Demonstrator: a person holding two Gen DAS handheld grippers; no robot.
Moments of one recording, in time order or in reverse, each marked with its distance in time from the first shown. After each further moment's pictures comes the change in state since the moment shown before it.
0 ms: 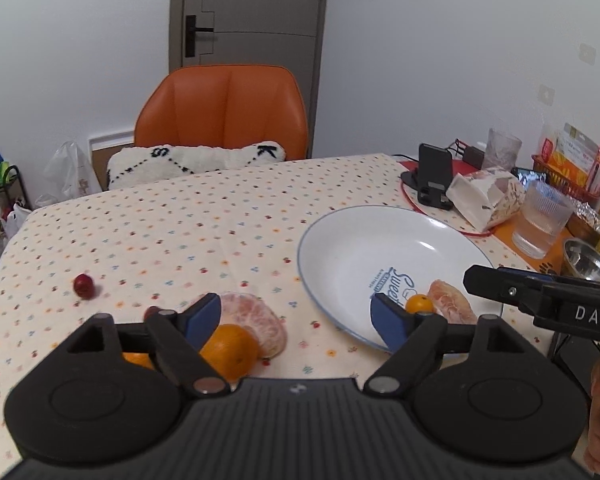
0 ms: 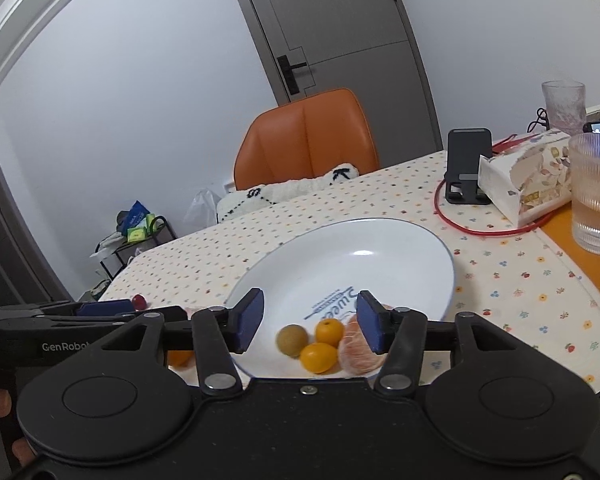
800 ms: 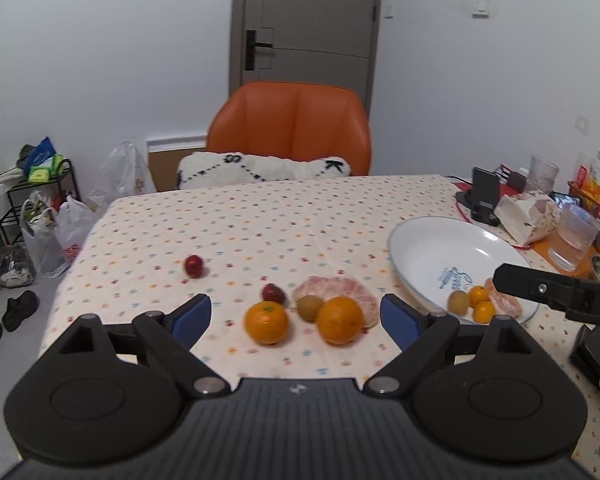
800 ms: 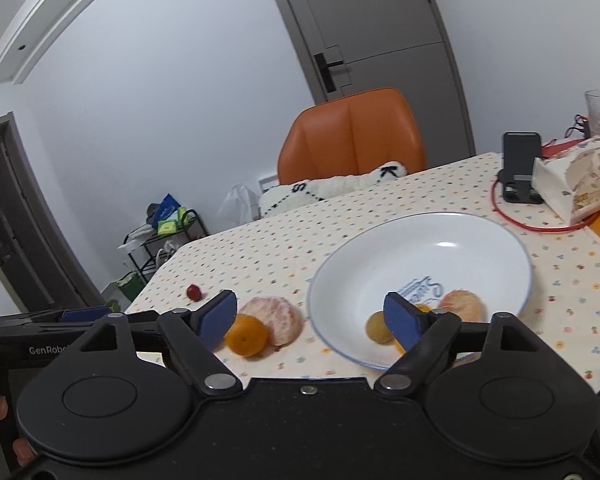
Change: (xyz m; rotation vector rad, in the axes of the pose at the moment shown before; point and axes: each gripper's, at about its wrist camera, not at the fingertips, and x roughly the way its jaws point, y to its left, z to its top) left arm -0.063 0.060 -0.022 -0.071 -0.053 0.127; right arm -0.003 0.056 -0.009 -0.037 0.011 0.085
